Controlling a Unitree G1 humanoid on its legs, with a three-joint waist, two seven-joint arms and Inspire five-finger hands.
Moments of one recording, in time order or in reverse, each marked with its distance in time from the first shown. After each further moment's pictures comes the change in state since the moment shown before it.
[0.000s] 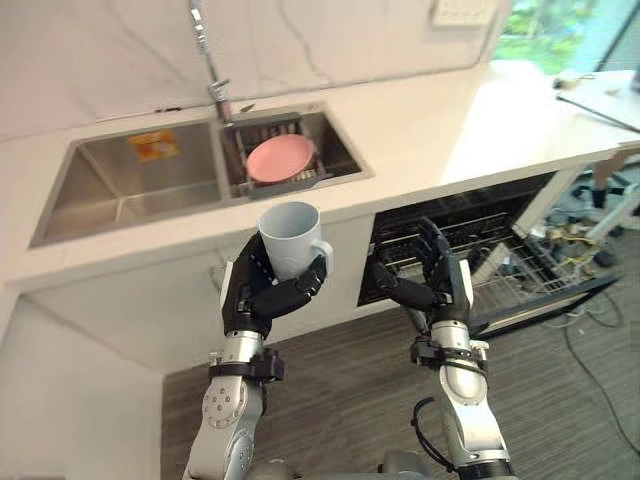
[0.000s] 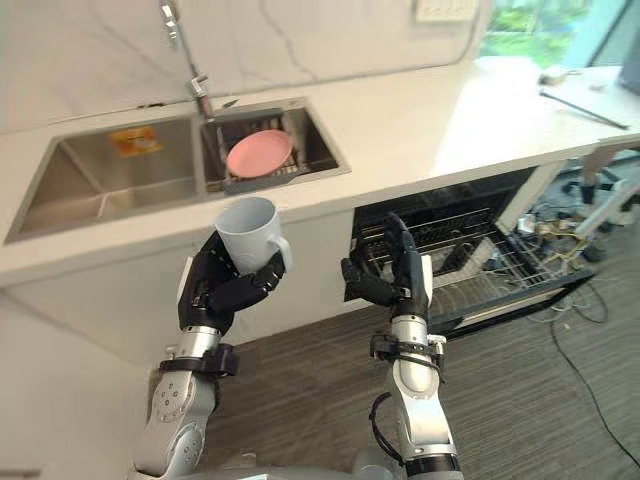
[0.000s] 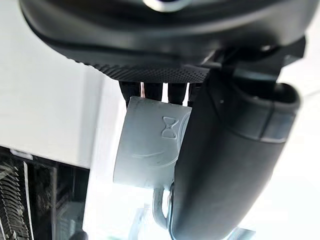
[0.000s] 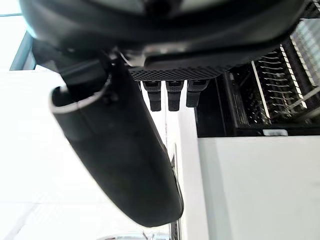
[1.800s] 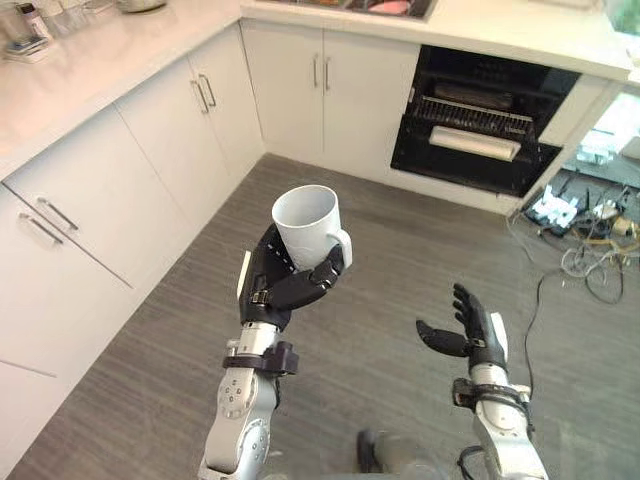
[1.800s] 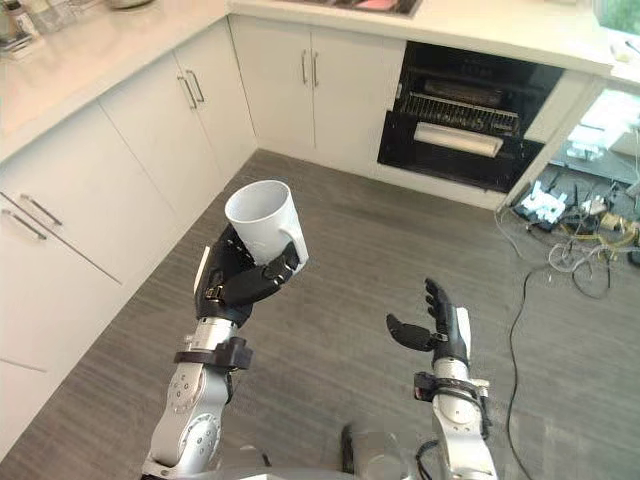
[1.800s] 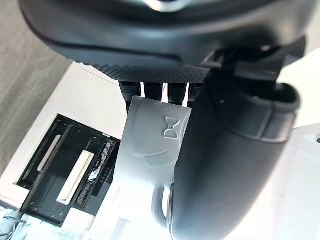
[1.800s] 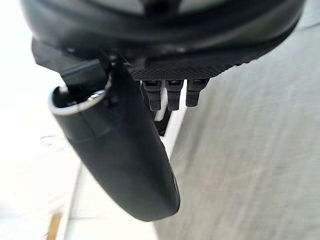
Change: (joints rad) left arm -0.040 -0.043 -0.055 0.023 -0.079 0.005 -0.088; right arm 0.142 -0.099 -0.147 0.149 -0.053 0.098 -0.003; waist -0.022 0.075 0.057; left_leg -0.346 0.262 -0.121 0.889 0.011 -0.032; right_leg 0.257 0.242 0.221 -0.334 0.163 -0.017
